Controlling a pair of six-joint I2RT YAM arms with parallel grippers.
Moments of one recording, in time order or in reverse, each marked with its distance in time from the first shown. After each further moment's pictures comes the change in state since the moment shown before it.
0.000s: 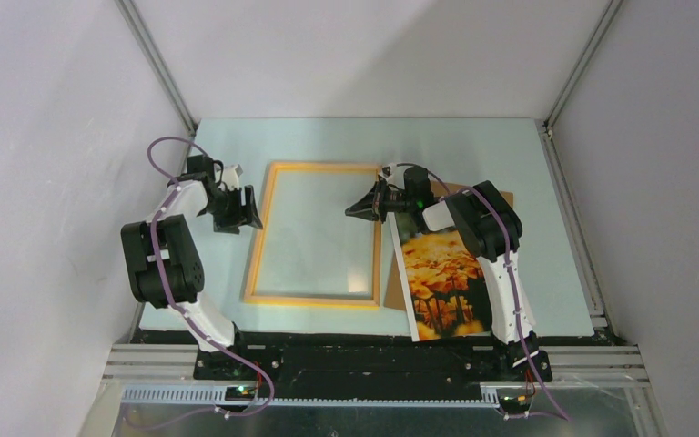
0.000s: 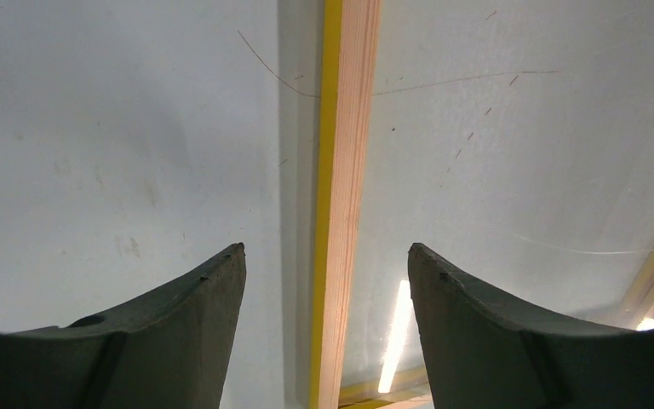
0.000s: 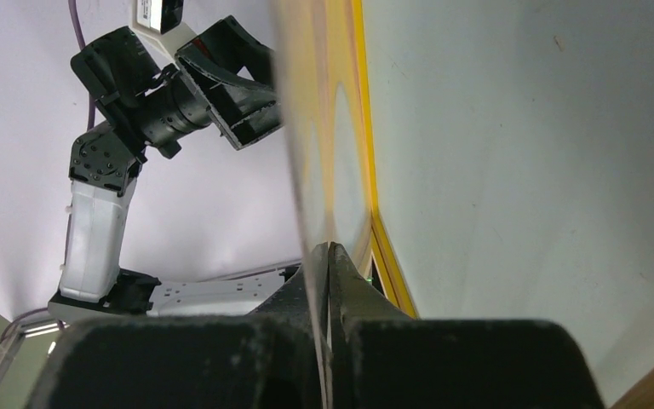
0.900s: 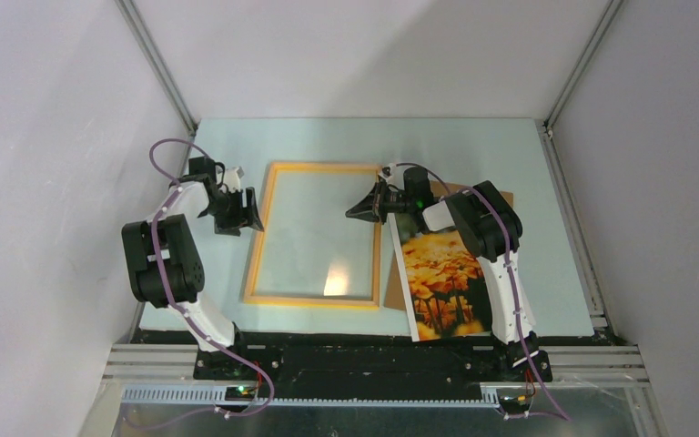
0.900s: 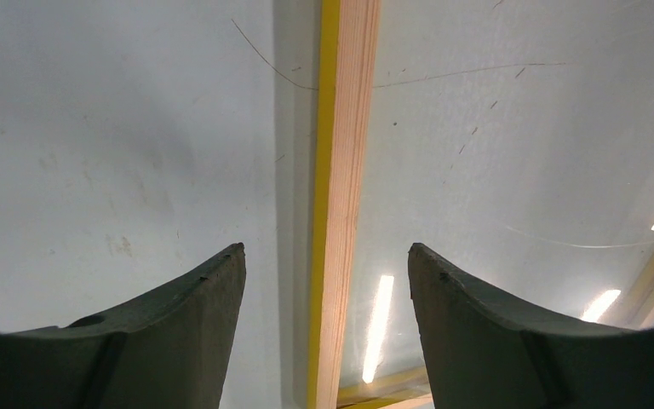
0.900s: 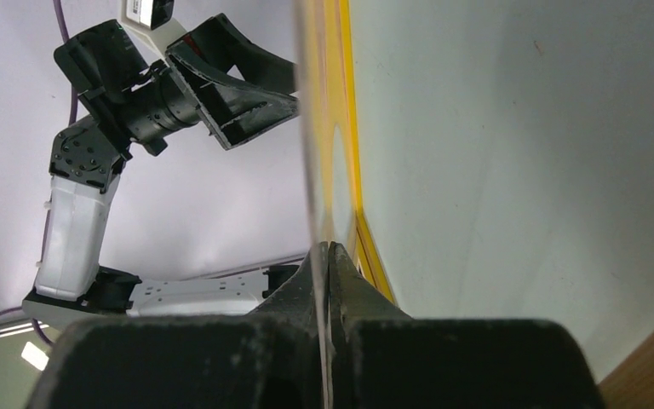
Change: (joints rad) left arm -0.006 0.003 -0.014 0.004 -0.006 0.000; right arm 0.000 0.000 0.000 -0.024 0.000 -0.053
